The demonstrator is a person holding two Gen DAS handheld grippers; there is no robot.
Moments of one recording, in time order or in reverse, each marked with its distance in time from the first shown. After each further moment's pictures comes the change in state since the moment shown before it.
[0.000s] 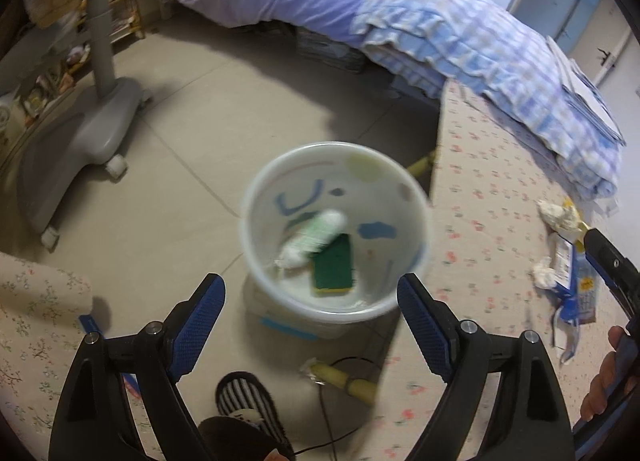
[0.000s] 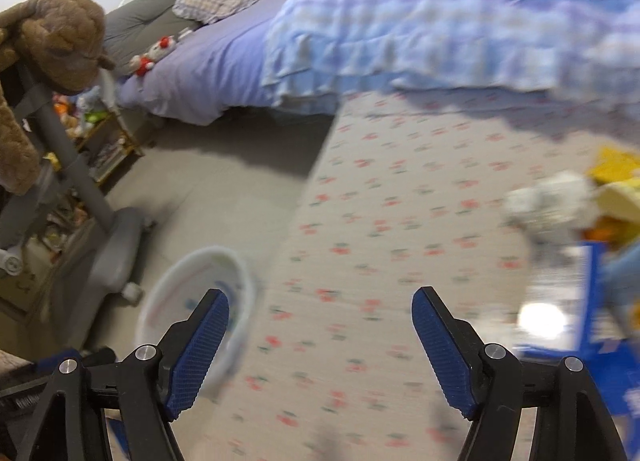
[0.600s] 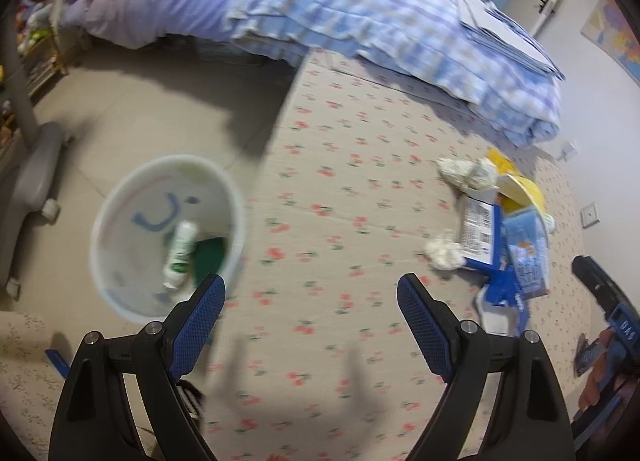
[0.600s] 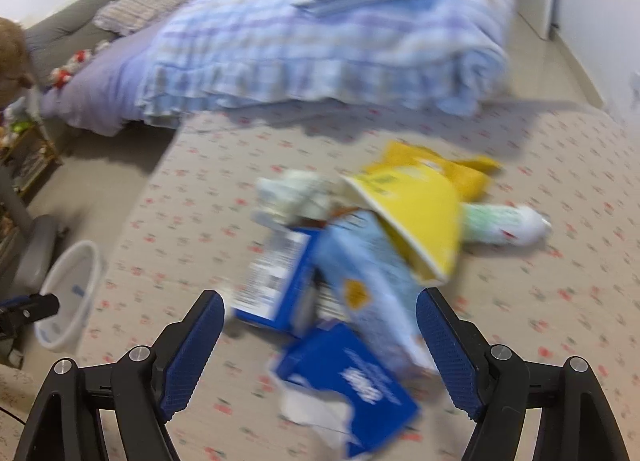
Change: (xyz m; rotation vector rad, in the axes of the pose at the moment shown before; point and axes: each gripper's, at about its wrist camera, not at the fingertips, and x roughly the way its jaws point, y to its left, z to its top) left arm 0.004 -0.154 -0.002 0.189 0.044 -0.148; right arm -0.087 -0.146 -0.011 0.041 0.009 -0.237
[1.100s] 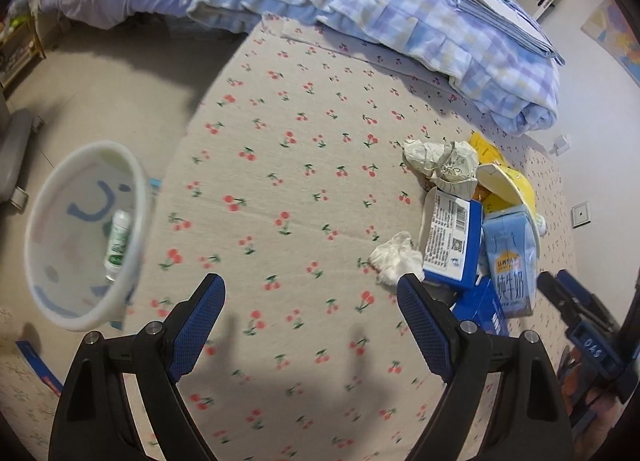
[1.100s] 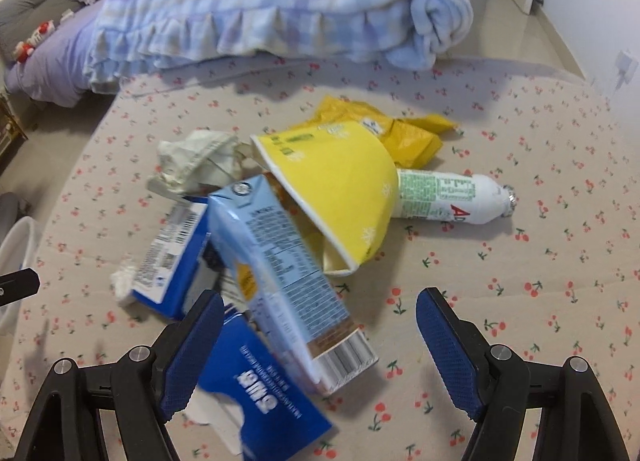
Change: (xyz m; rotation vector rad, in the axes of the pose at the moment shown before) left arm 0.055 -0.054 0.010 -0.034 0.075 -0.061; right arm 0.044 -0.046 0.000 -0.010 0.109 -0.070
